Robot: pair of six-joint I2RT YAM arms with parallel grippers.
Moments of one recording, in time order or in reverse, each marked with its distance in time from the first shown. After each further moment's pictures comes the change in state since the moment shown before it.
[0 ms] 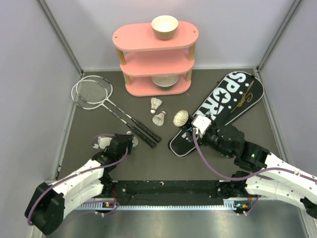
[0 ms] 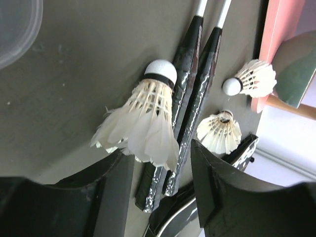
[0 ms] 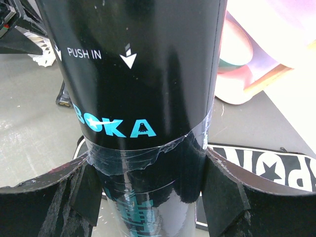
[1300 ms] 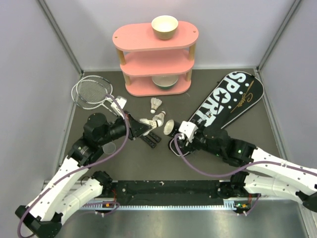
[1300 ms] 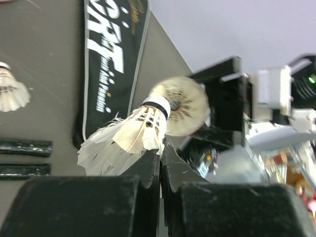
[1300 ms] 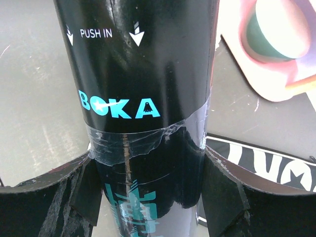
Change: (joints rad) left arm 0.008 -0.119 0.570 -0.127 0.783 1.083; right arm 0.020 0.141 0.000 -0.030 -0.079 -0.024
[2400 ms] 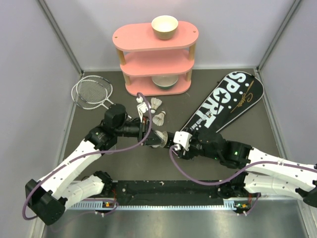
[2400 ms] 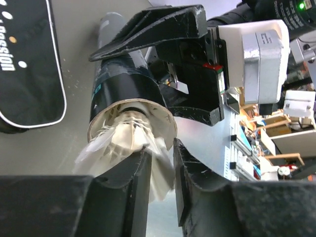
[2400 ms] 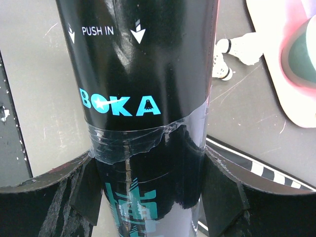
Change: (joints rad) left arm -0.047 0.255 0.051 -0.022 0.490 0.154; right arm 0.092 0.039 -0.008 -0.038 -0.077 -0.062
